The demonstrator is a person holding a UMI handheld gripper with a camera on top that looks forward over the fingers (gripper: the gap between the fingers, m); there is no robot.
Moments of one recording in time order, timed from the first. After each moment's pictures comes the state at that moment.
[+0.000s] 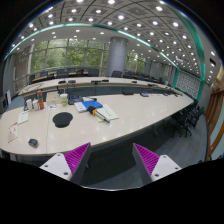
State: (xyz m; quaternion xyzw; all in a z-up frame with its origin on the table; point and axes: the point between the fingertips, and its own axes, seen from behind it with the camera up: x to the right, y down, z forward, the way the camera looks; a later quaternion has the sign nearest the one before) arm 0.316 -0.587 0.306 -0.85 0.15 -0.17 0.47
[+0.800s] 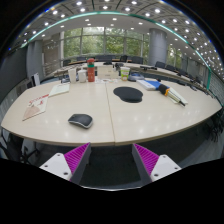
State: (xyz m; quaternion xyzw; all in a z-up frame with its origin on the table) arm -0.021 -0.415 0.051 -0.90 0.01 -0.02 0.44
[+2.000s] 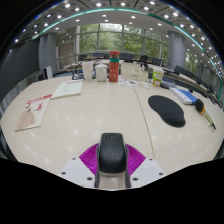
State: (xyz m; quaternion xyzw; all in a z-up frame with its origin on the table) arm -0.131 -0.205 -0.003 -0.90 -0.07 0.01 0.44
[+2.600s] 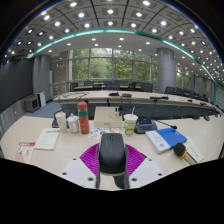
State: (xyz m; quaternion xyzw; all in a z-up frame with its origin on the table) arm 0.026 -0.053 0.208 -0.83 -0.03 0.01 0.56
